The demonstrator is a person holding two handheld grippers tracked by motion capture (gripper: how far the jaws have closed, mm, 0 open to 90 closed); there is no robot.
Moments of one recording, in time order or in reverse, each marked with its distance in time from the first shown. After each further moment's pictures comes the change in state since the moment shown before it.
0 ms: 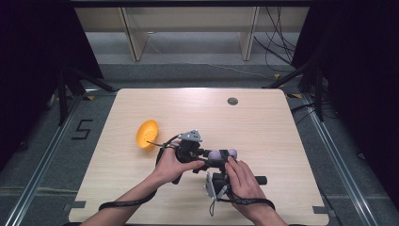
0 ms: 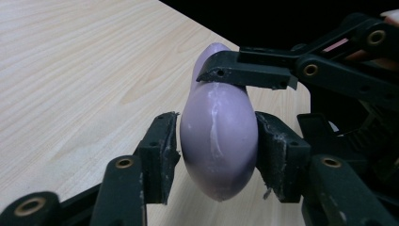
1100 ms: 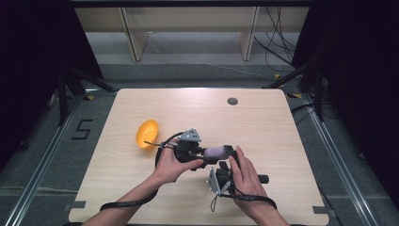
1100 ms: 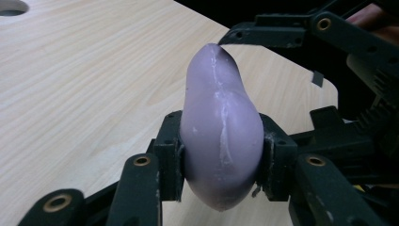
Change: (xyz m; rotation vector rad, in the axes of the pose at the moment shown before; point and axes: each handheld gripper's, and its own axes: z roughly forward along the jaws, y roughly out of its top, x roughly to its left) left arm -0.002 0.004 -0.010 -0.009 0.114 0.041; right arm -0.002 -0.009 0.007 0.003 0.011 0.118
